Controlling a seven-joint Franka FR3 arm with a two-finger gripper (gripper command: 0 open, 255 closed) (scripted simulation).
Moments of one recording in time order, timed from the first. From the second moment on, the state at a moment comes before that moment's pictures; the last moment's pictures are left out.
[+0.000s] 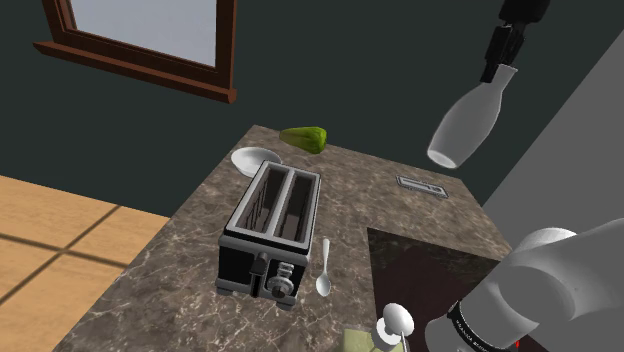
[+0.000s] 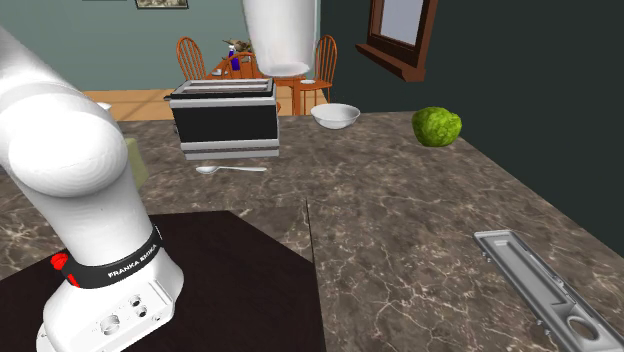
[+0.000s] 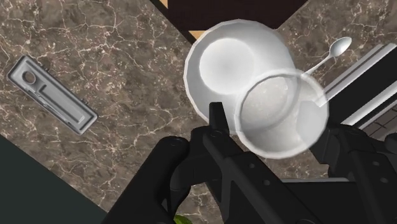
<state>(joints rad) -0.08 -0.49 -0.17 -1.68 -0.13 1.09 -0.27</state>
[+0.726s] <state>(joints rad) -0.05 -0.66 0.05 -1.80 0.02 1.03 0.01</state>
